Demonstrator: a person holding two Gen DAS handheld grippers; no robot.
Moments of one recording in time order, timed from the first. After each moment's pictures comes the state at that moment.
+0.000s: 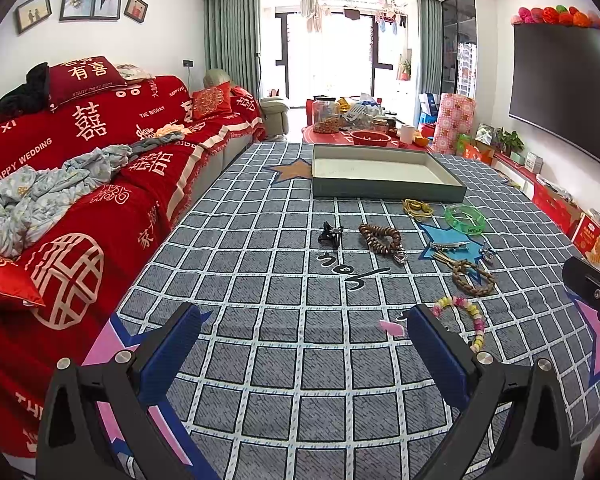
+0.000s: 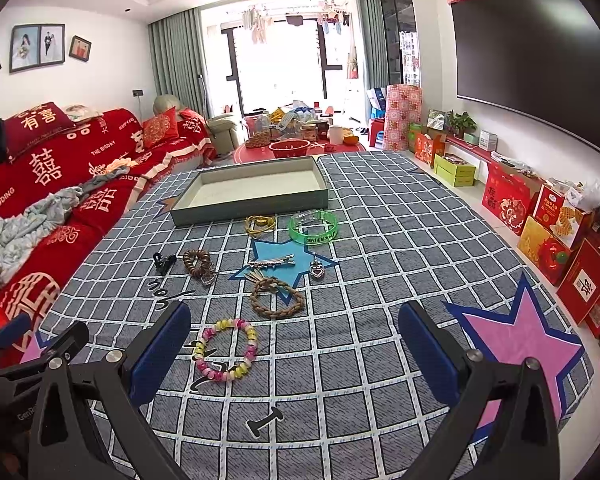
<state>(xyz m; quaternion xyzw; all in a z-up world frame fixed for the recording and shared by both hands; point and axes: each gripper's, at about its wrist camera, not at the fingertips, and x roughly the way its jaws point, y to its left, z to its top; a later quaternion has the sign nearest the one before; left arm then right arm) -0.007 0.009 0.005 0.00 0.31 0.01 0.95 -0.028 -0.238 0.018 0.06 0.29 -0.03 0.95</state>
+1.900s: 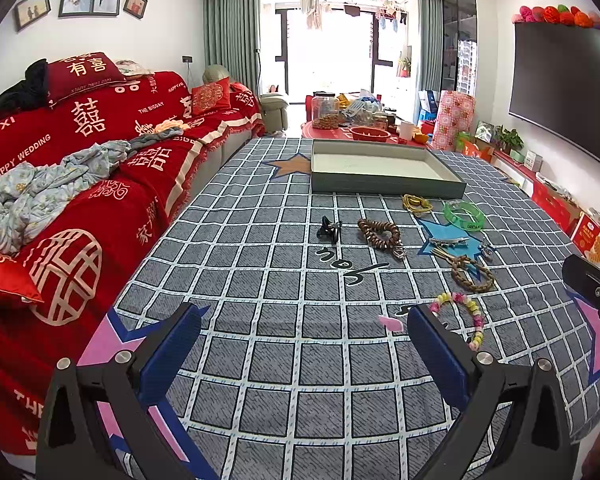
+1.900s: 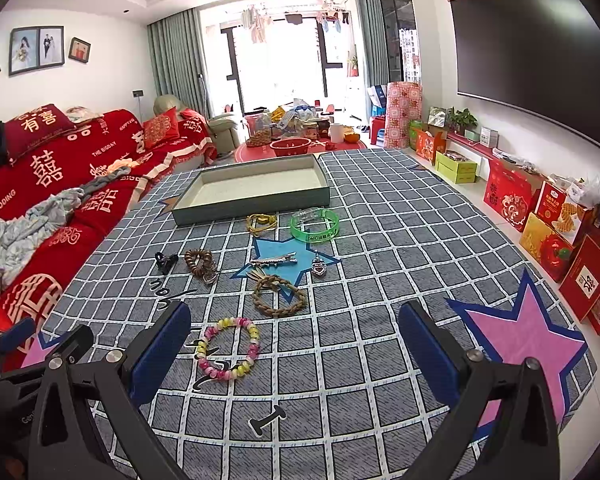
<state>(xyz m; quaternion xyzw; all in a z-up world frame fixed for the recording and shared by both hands) -0.010 0.008 0.004 0.00 0.31 0.01 0.95 -0.029 -0.239 0.019 0.06 0.29 -0.03 0.95</state>
